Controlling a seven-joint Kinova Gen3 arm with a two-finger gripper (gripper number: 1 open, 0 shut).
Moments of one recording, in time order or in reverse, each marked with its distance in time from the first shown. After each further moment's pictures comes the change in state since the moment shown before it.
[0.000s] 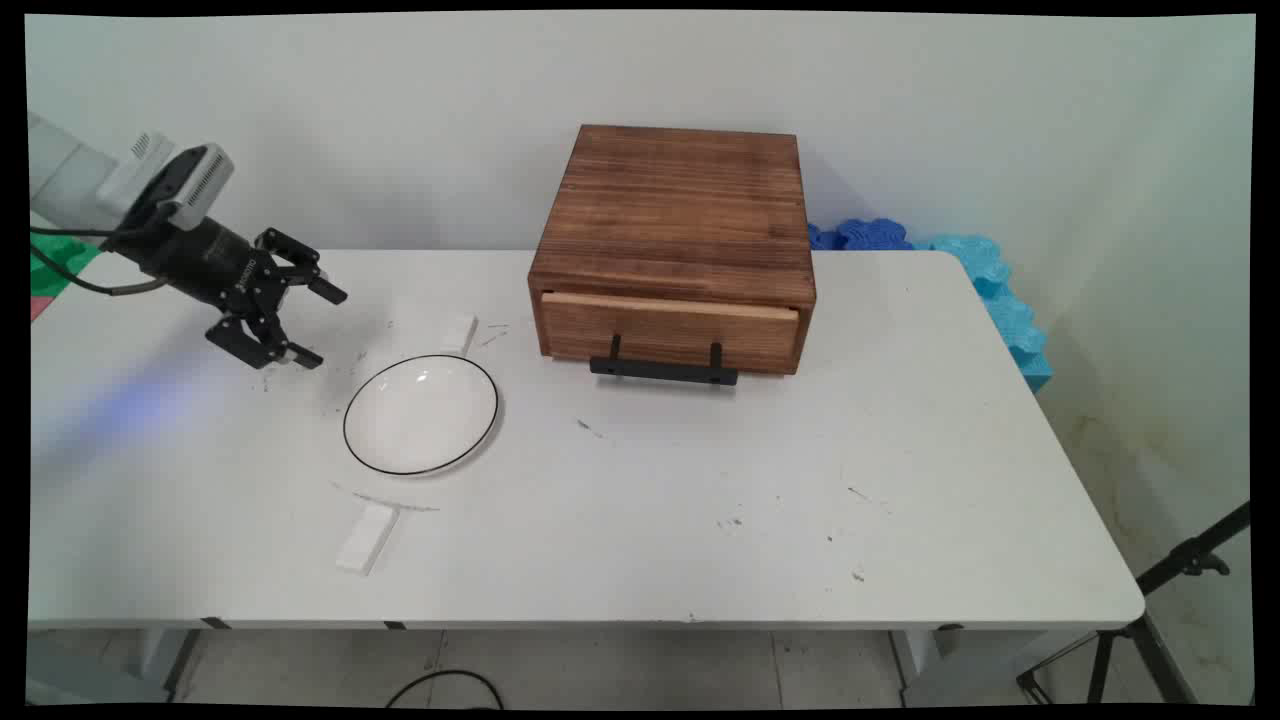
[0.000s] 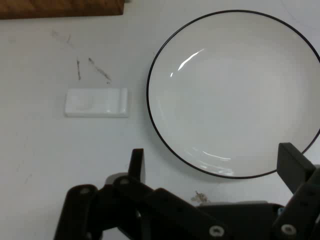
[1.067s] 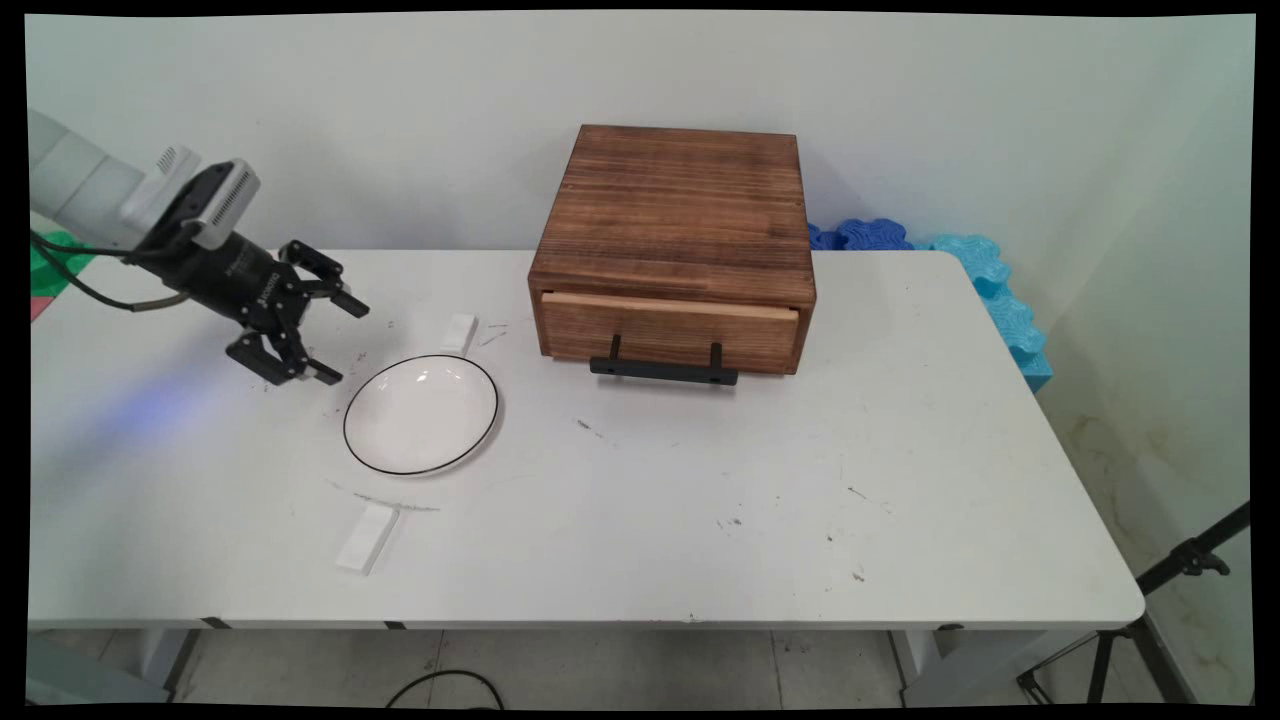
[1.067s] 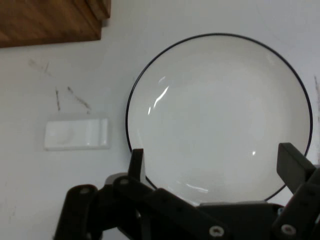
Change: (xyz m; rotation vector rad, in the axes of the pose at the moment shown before) arm 0.026 0.016 0.017 -0.017 -0.008 0.049
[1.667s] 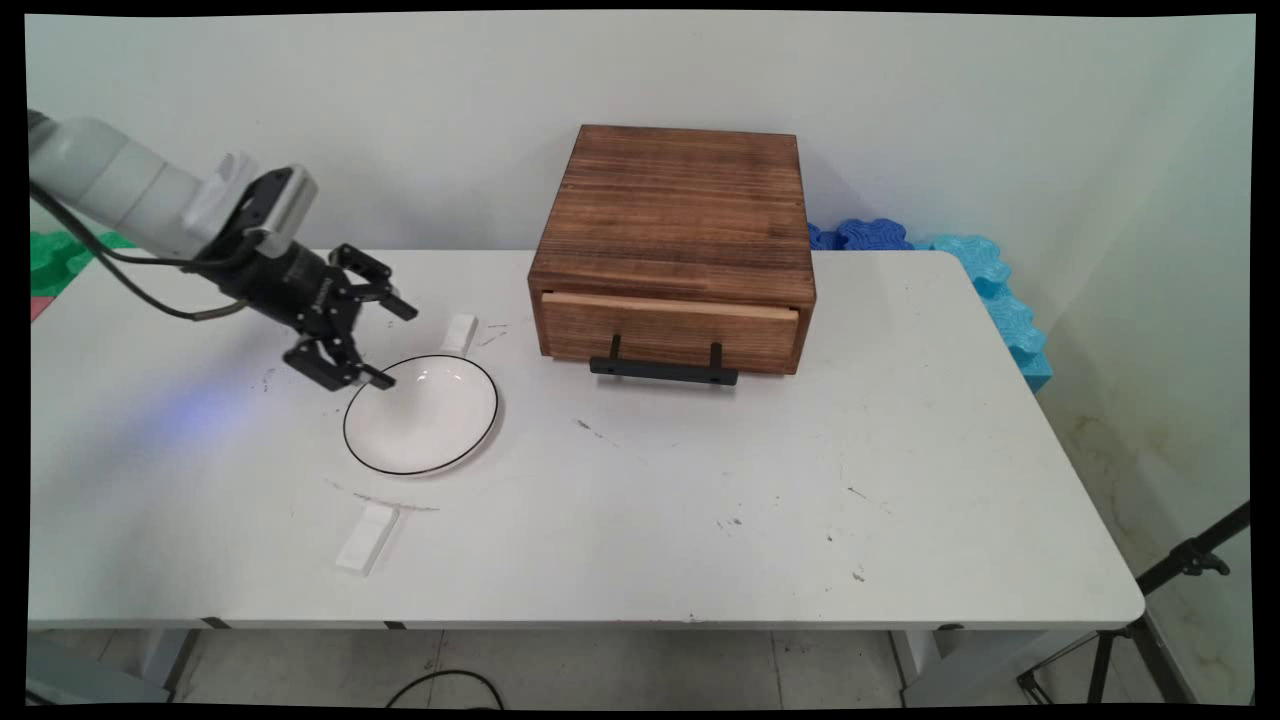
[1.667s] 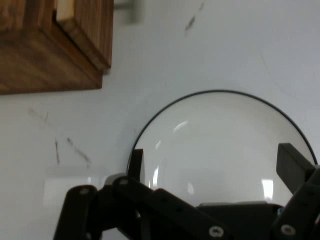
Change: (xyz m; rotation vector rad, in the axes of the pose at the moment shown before) arm 0.048 0.007 0.031 0.018 0.010 0.008
